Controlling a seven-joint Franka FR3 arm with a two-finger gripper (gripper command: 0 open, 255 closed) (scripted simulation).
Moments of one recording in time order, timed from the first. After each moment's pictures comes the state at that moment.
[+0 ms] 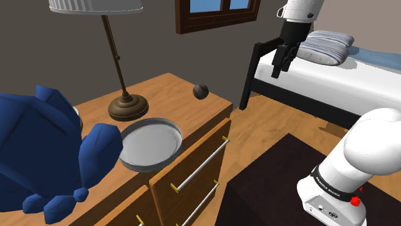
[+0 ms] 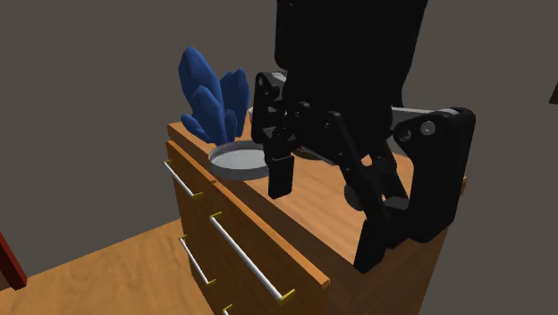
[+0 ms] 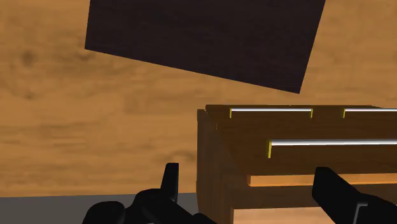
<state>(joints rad) 0.01 -0.77 0.01 -2.42 0.04 1.61 -0.14</state>
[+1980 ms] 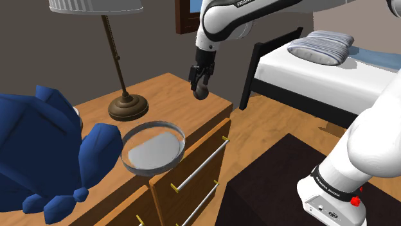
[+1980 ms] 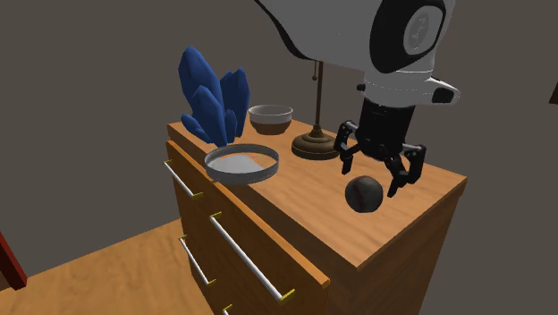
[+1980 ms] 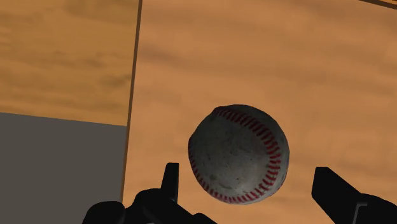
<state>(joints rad) 0.13 0.03 0.15 -2.02 0.13 2.11 -0.10</state>
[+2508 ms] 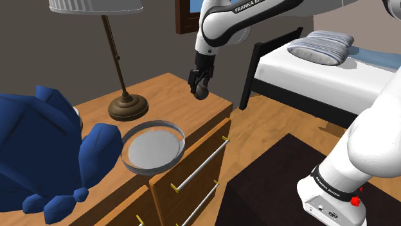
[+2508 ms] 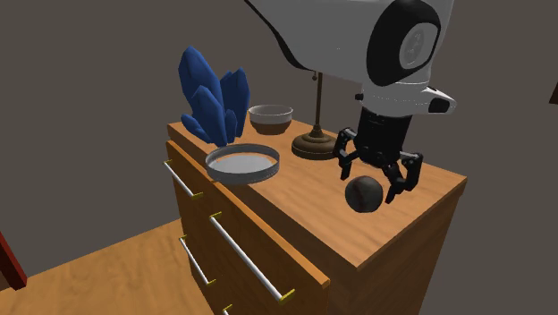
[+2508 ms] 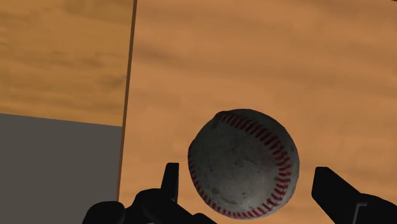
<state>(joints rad) 0.13 0.04 0.15 -2.04 0.13 2.15 -0.10</state>
